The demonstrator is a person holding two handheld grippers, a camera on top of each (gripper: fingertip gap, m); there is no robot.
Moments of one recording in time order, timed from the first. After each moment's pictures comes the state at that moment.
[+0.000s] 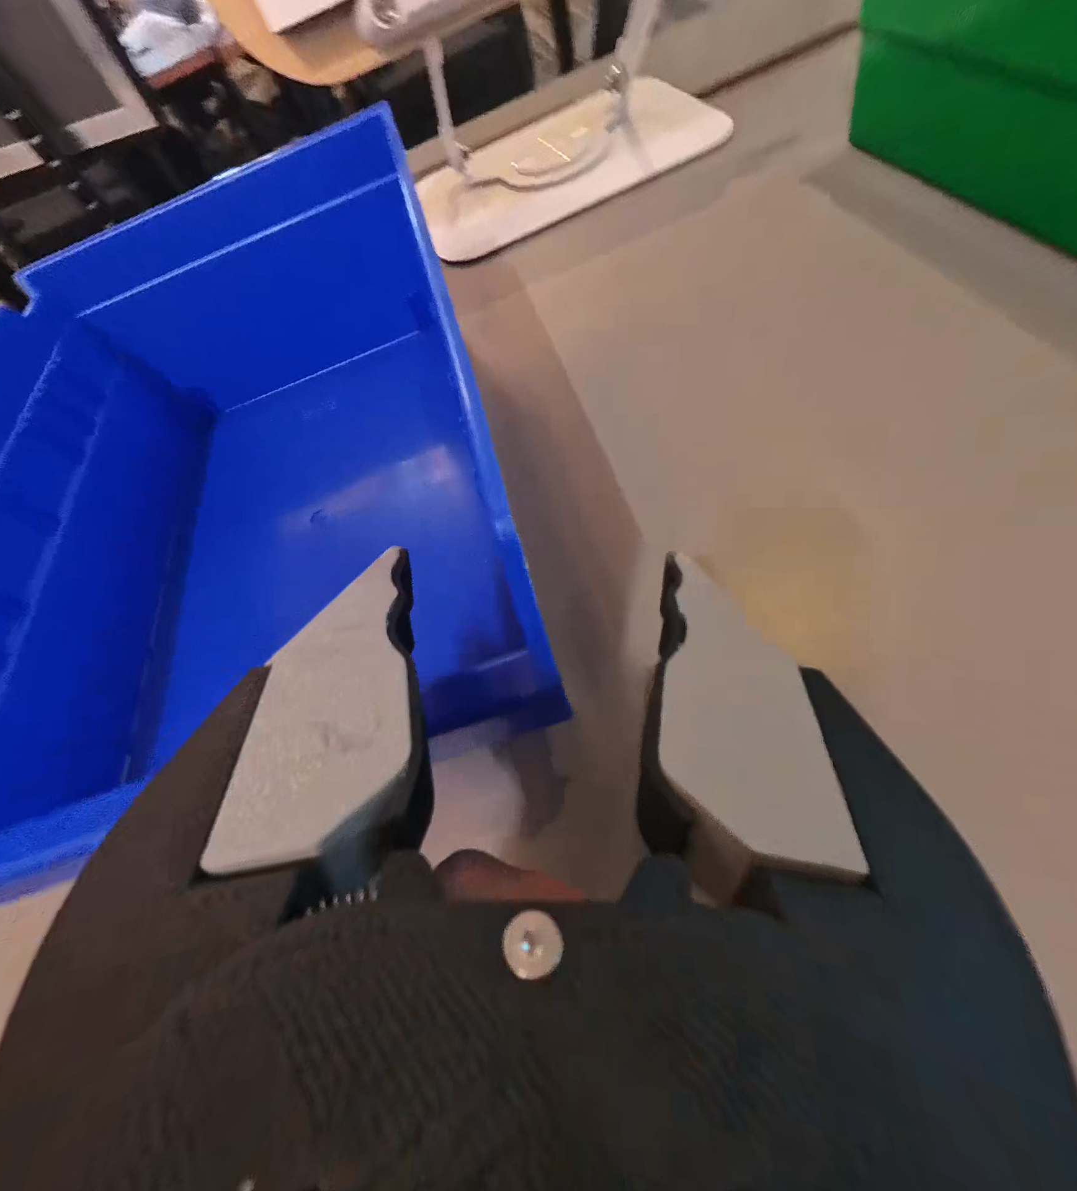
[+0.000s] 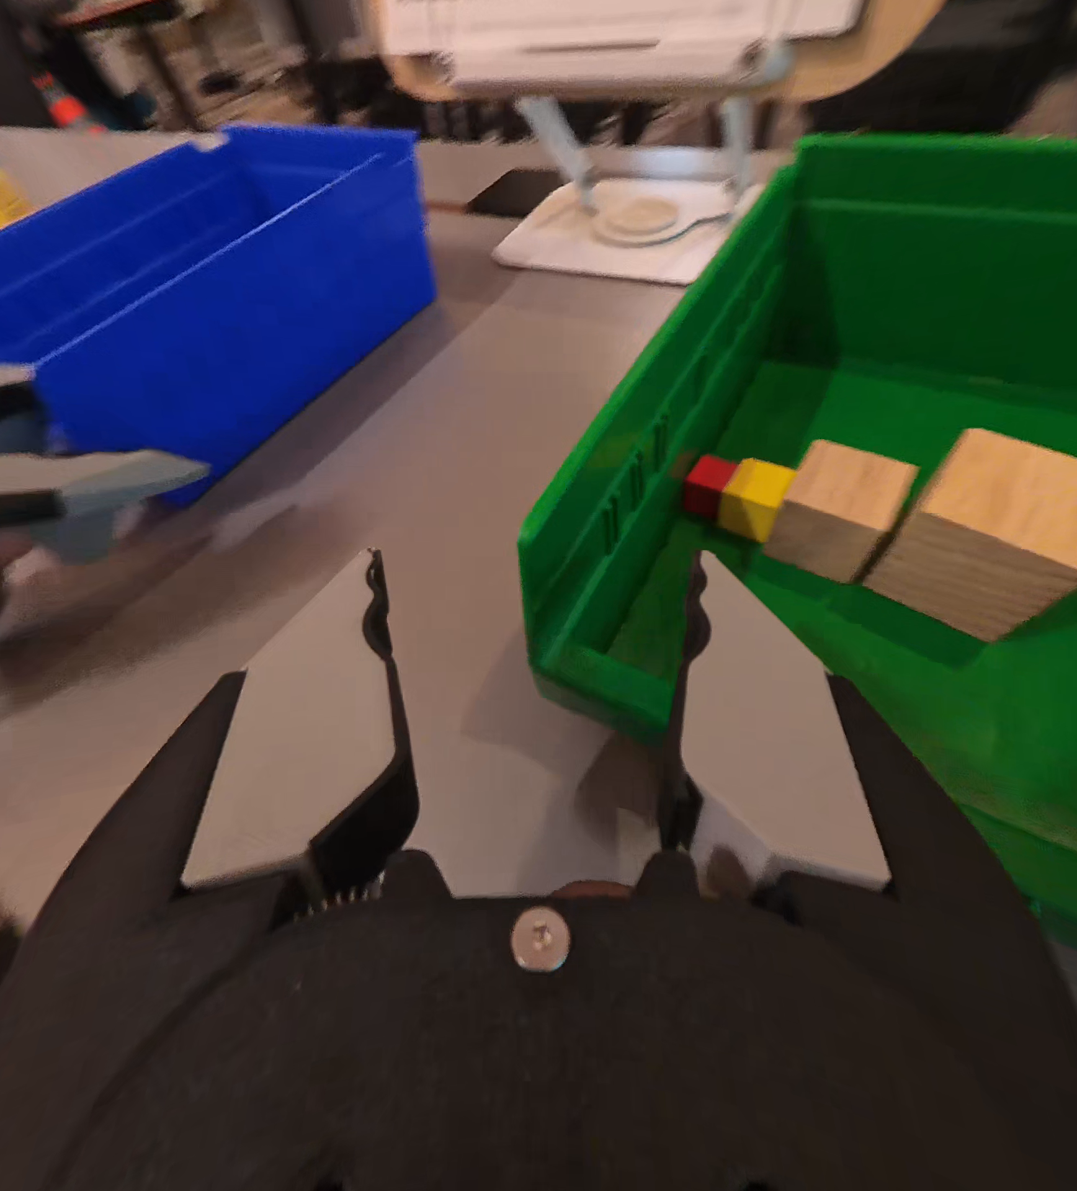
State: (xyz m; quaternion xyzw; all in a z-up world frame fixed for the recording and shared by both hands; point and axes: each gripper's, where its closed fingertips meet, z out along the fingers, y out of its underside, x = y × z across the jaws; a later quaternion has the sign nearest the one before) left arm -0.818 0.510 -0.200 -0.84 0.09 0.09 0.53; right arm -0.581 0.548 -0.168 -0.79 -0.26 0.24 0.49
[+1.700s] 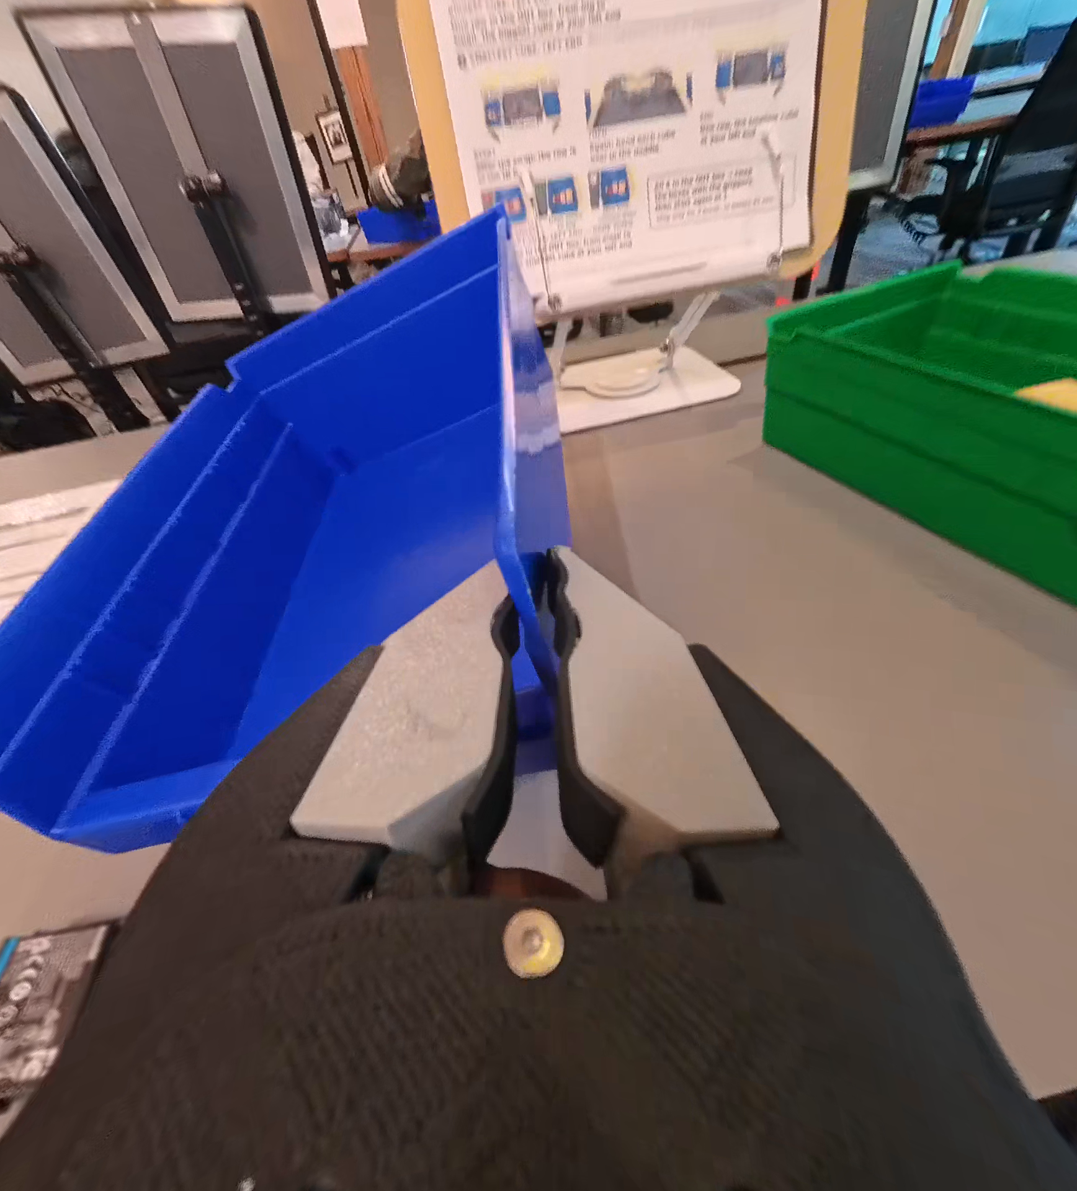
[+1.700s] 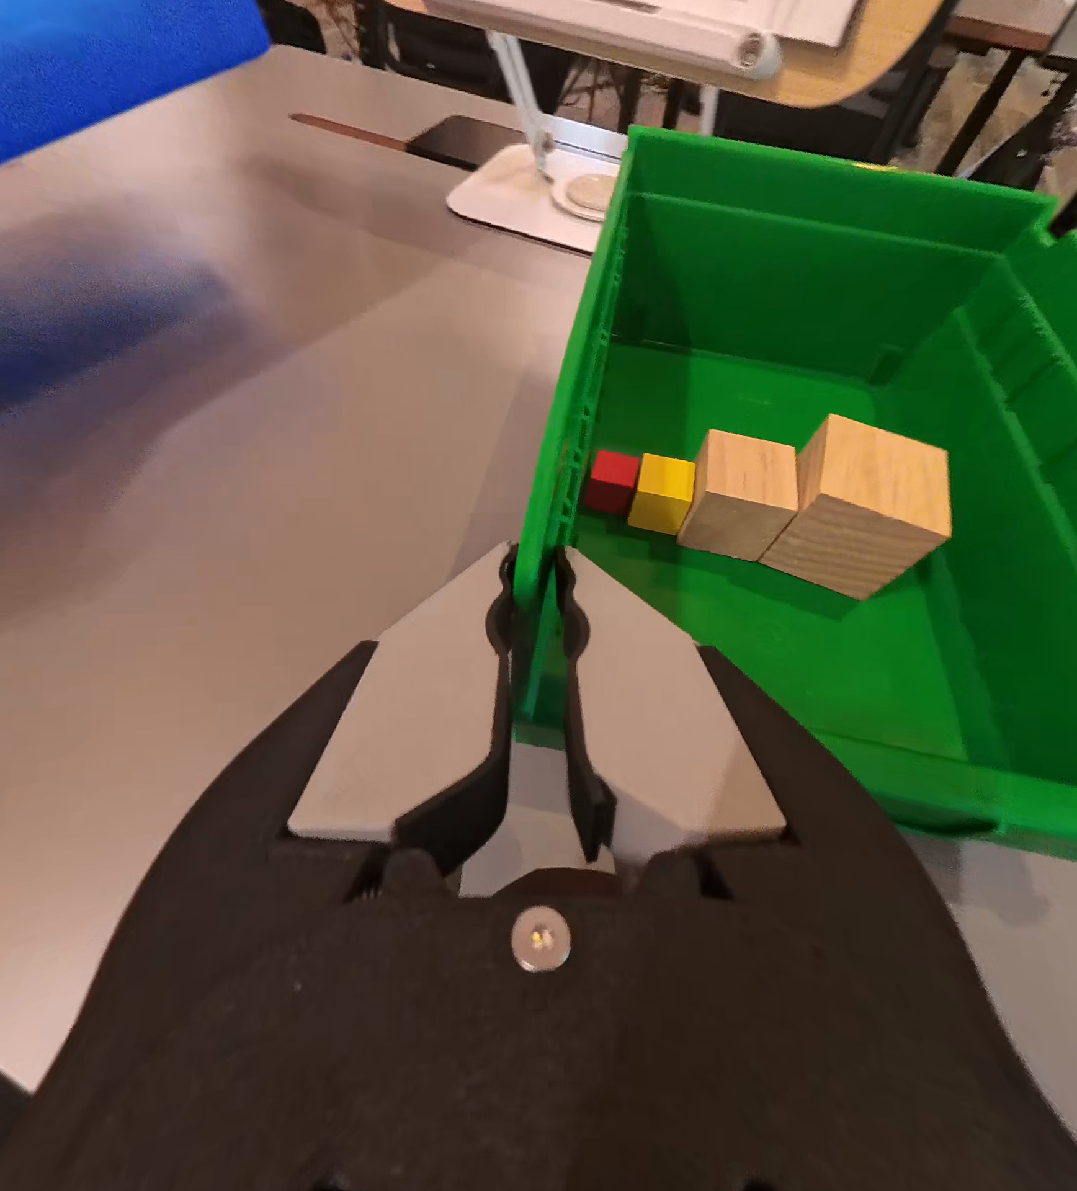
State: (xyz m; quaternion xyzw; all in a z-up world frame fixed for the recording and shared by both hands) left arm -0.857 0.440 -0.102 -0.77 0.03 0.05 0.64; right arm -0.595 0.536 -0.183 -0.80 -0.28 0.14 0.52
